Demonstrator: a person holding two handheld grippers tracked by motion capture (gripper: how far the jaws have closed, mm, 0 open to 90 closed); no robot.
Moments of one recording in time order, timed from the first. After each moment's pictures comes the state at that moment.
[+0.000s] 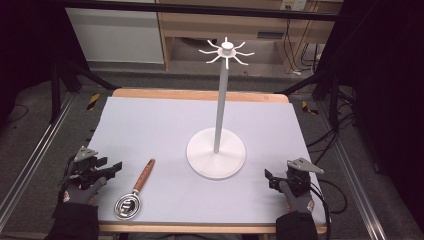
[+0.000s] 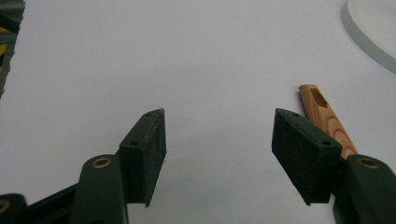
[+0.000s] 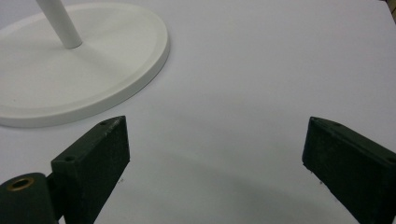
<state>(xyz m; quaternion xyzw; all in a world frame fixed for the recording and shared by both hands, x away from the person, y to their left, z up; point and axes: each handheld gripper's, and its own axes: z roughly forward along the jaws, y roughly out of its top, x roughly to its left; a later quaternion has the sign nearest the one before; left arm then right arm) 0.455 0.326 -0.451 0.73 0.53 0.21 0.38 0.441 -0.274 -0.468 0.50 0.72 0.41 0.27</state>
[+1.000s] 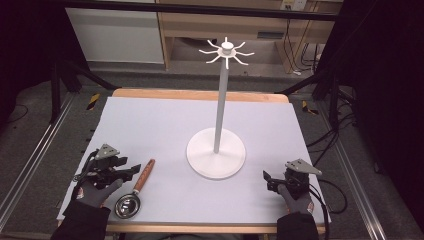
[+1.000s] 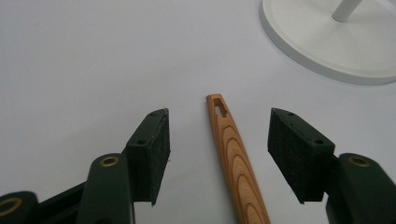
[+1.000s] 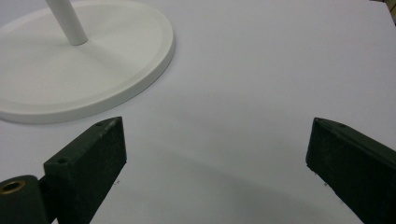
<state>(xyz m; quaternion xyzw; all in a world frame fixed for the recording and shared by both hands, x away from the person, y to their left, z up) 0.448 0.266 -0.419 0.78 0.47 0.18 0.37 0.436 -0.266 -0.464 0.50 0.72 0.40 0.27</state>
